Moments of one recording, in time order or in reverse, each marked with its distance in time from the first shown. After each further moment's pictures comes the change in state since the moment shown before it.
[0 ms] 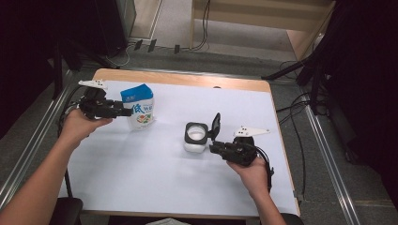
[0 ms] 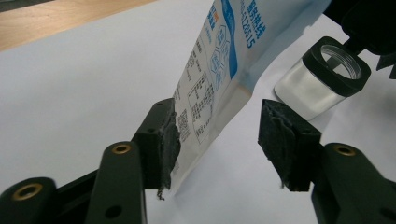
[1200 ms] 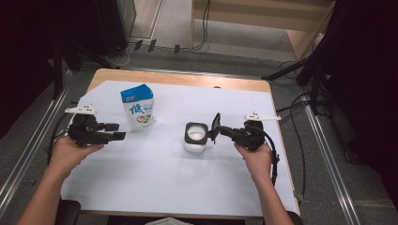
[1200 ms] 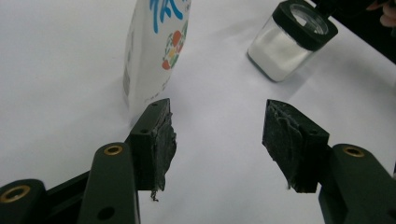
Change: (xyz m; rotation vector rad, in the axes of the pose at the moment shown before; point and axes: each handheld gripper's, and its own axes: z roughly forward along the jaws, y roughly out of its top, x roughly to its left) left arm -0.040 -0.063 -0.018 0.003 -0.010 -0.044; right arm -0.032 0.030 -0.009 -0.084 -0.054 0.071
